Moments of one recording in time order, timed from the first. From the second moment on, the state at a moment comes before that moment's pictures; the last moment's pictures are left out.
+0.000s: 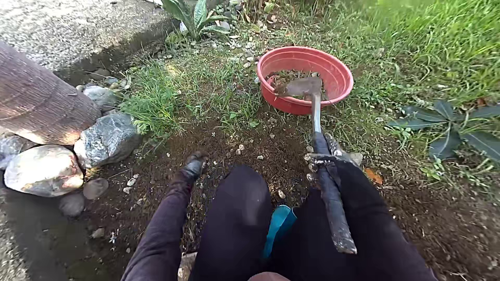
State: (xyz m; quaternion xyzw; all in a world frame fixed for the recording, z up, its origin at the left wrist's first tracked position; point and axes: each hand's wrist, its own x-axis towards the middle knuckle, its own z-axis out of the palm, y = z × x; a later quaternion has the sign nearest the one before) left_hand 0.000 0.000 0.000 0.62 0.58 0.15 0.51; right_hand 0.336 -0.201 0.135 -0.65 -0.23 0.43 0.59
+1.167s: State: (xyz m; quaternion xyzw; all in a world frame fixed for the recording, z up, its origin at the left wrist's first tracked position) left_hand 0.055 -0.047 0.030 0.80 0.55 0.03 0.23; right_hand 0.314 -0.205 0.022 -0.78 -0.22 0.51 0.29
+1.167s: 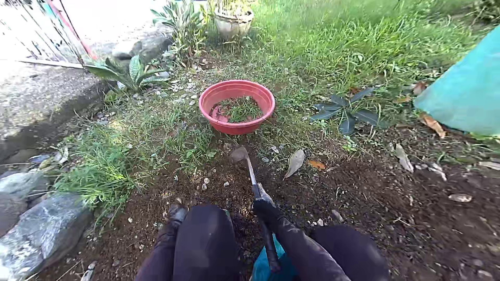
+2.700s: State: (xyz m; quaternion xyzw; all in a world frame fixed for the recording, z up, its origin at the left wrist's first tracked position) left_hand 0.166 0.038 -0.024 0.49 0.55 0.37 0.56; right_hand 0.318 -0.122 -0.017 -0.72 -0.07 0.55 0.42
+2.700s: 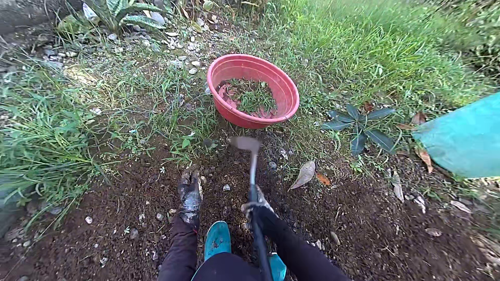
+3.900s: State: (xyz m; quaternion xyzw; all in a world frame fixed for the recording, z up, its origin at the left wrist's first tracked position) left_hand 0.135 0.048 -0.036 0.47 0.59 0.43 0.49; right_hand 0.305 -0.114 -0.013 -0.77 -0.09 0.49 0.40
